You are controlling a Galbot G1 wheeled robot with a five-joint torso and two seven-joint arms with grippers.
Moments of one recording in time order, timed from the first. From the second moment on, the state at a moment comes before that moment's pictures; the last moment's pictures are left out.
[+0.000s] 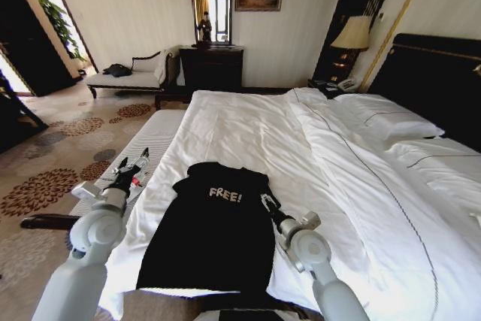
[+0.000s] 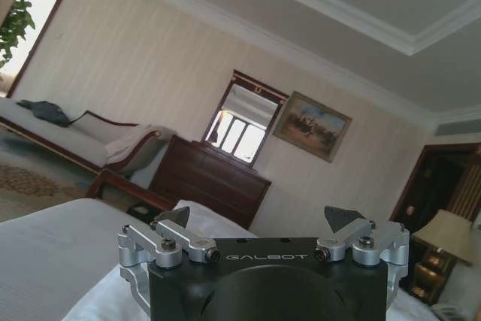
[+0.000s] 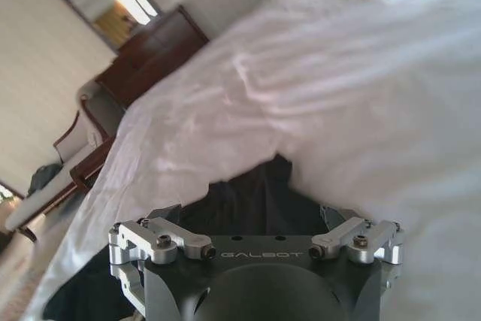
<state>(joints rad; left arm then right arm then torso) 1.24 -1.09 -0.71 -2.26 -1.03 0.26 -0.29 -1.34 1.22 0.29 2.11 0.96 -0.20 0.55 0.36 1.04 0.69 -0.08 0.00</state>
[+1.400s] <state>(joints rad) 1.21 -1.10 -0.62 -2.31 -1.00 0.31 -0.36 -1.16 0.83 0.00 1.71 0.39 0.01 0.21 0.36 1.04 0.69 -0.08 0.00</state>
